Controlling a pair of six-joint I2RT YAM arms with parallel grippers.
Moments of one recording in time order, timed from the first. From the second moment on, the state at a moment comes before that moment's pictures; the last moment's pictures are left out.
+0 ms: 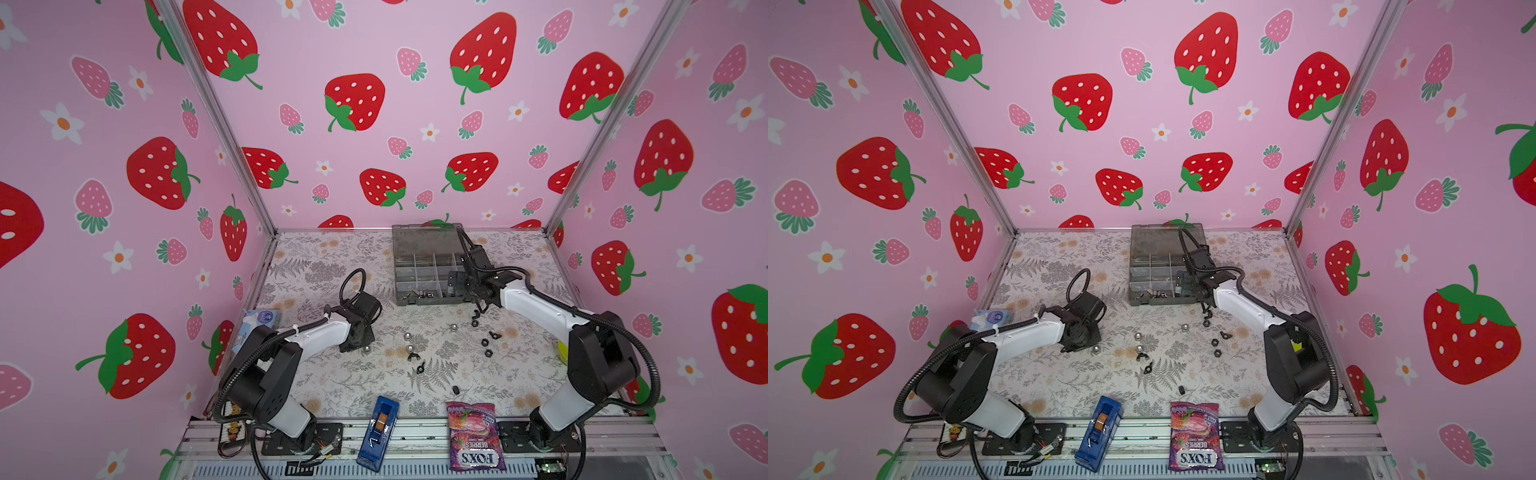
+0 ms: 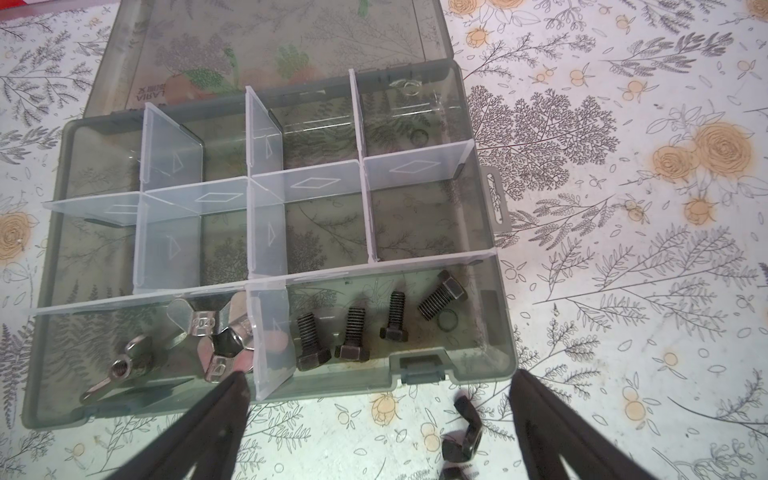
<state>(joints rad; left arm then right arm) -0.52 1.56 0.80 -0.57 -0.16 -0.86 0.57 1.64 1.18 -0.44 0.28 0.45</state>
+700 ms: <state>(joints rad) -0.52 1.55 0.80 -0.58 -0.14 -0.86 0.57 1.65 1.18 -0.44 0.25 0.46</state>
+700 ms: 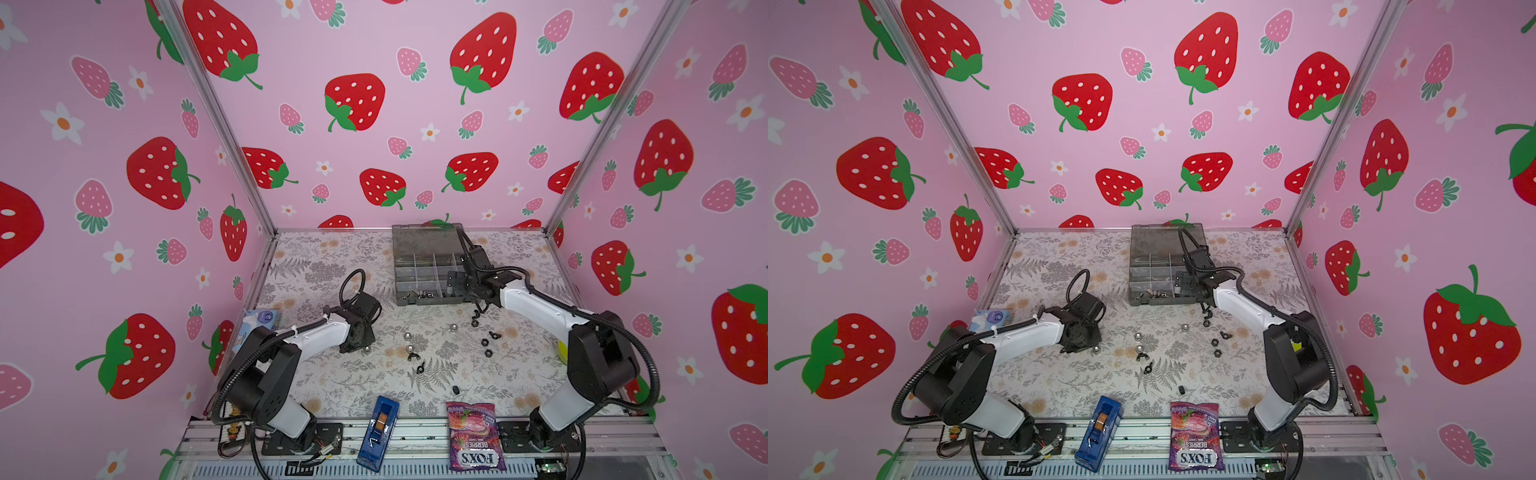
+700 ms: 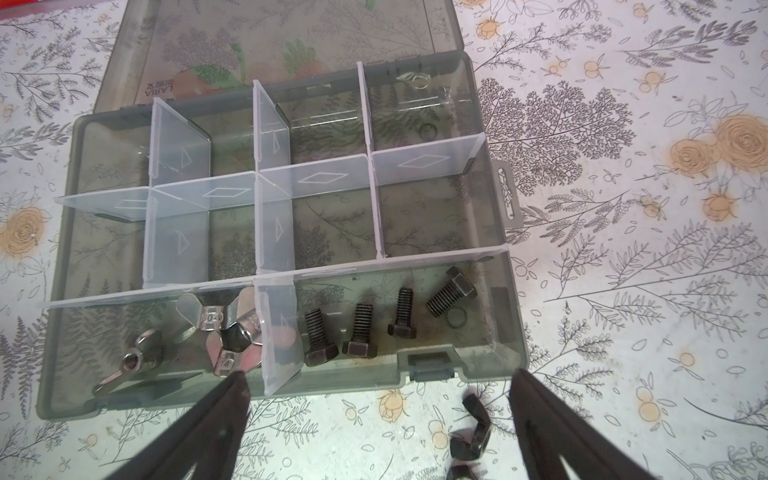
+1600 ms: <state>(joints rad) -0.53 1.55 0.81 -0.61 -0.15 -0.87 0.57 1.65 1.18 -0.44 0.25 0.46</state>
